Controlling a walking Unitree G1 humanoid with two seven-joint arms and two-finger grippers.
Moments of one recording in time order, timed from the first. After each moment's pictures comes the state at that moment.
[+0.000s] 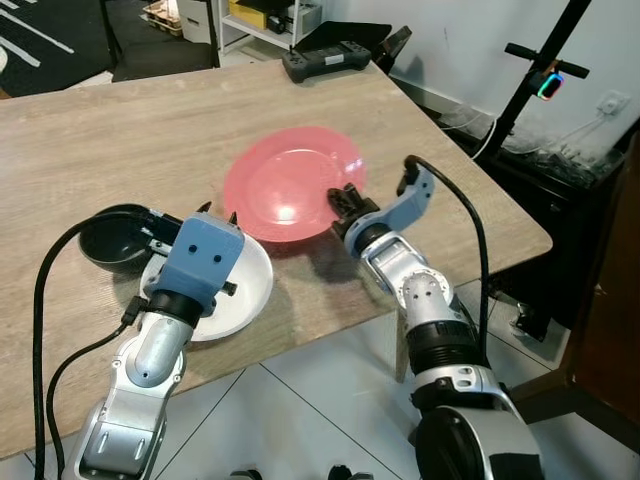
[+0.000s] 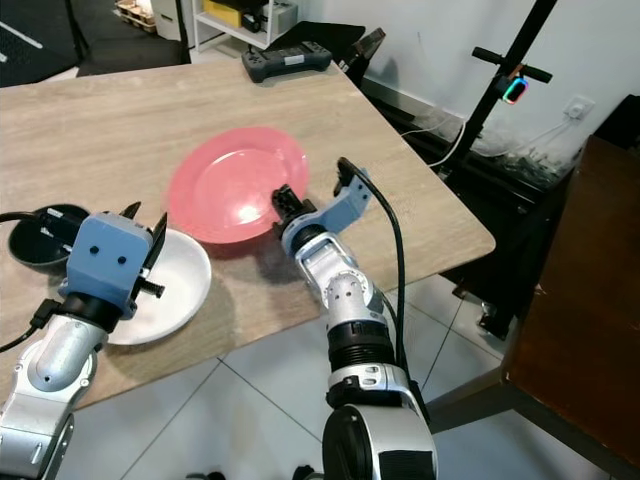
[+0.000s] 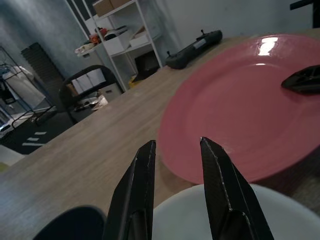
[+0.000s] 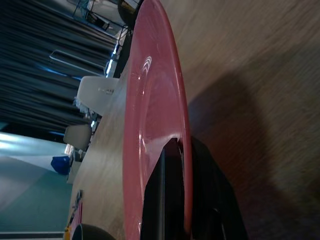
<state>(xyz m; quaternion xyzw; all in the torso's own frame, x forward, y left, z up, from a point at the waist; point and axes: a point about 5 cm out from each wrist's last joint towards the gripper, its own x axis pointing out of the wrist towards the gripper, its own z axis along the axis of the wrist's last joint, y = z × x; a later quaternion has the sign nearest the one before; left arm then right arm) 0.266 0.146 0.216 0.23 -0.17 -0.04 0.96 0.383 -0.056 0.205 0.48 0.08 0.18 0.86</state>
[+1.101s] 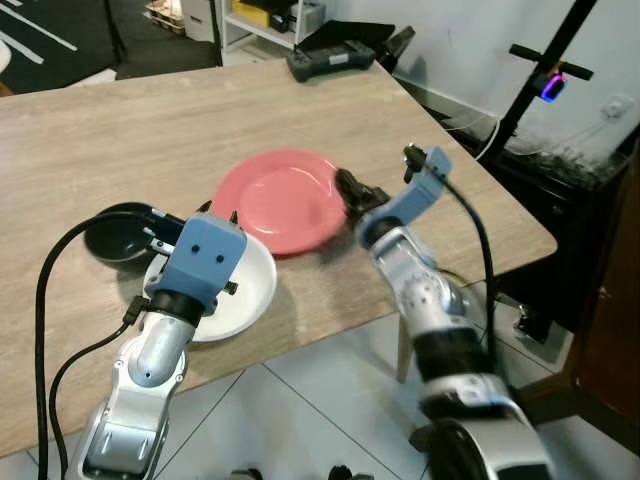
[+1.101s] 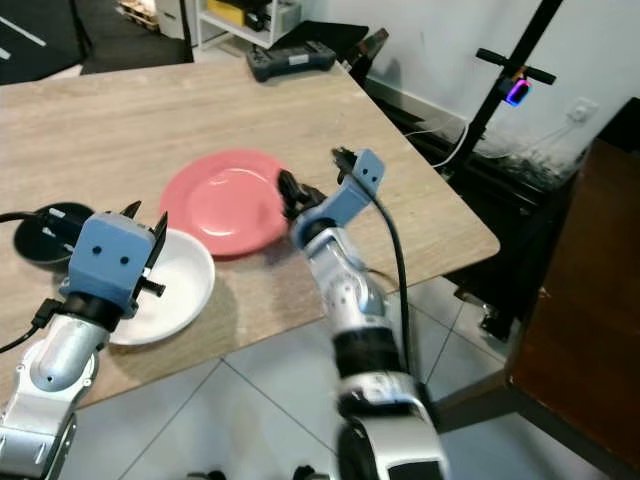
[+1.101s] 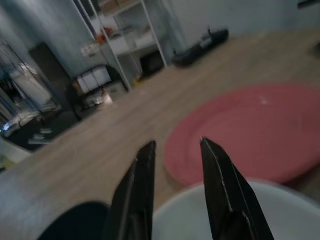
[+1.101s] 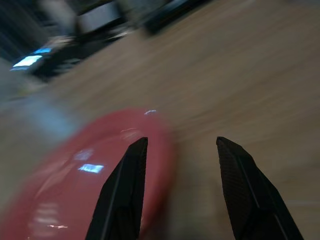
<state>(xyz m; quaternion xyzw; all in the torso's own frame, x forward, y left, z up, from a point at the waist) 0.266 0.147 0.216 0.23 -0.18 -0.04 0.96 0.376 -0.118 0.213 0.20 -0.05 0.06 0.98</state>
